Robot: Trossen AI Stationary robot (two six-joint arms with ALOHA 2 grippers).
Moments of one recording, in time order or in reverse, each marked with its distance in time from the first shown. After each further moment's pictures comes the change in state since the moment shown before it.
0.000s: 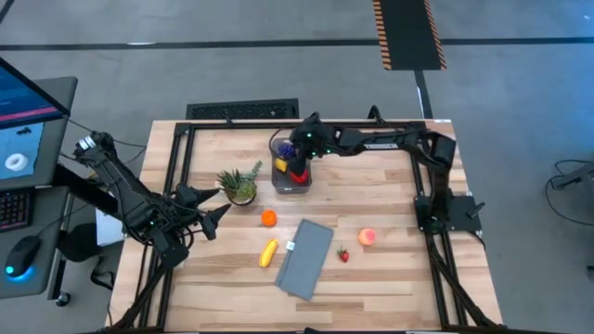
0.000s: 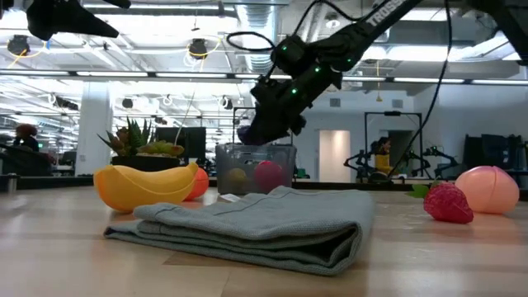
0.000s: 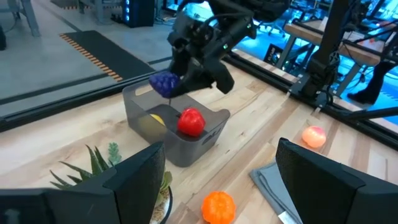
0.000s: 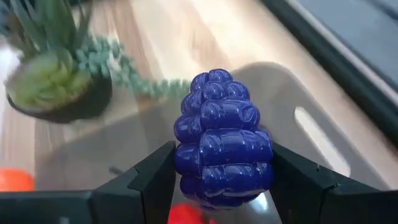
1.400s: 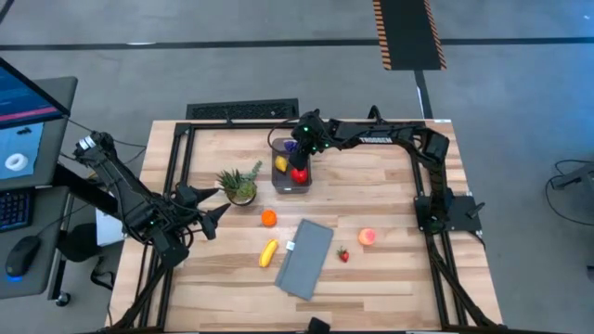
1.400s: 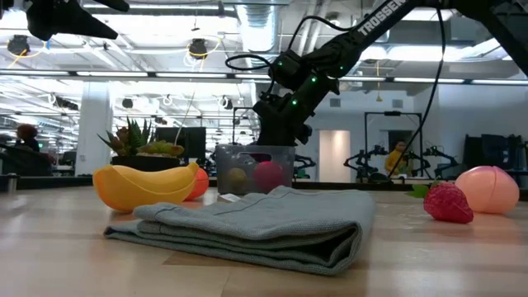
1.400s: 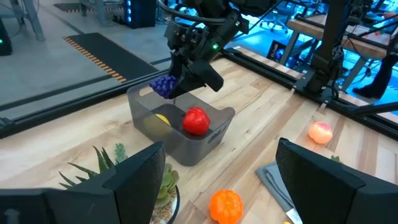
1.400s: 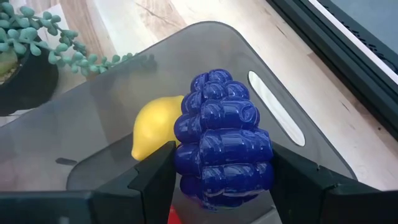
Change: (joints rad) left arm 0.000 0.000 0.000 -0.035 0.005 -0.002; right arm -0.054 0.064 0.076 -0.146 0.015 0.026
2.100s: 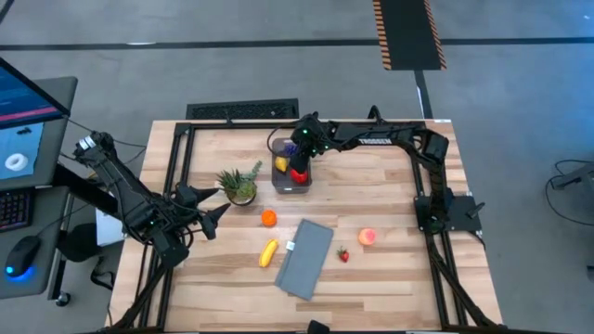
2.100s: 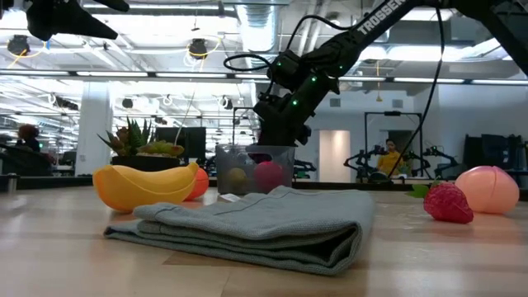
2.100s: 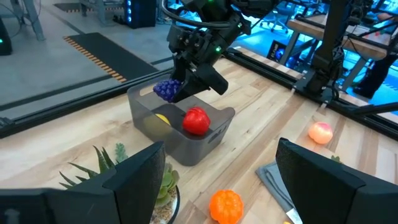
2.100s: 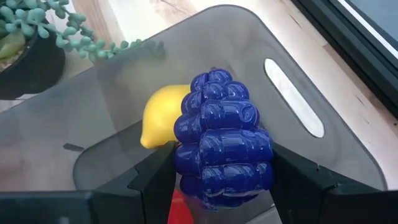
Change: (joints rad) left arm 0.000 0.000 0.000 -0.003 0.000 -0.003; right arm 0.014 0.002 0.000 -0.026 -0.011 -0.019
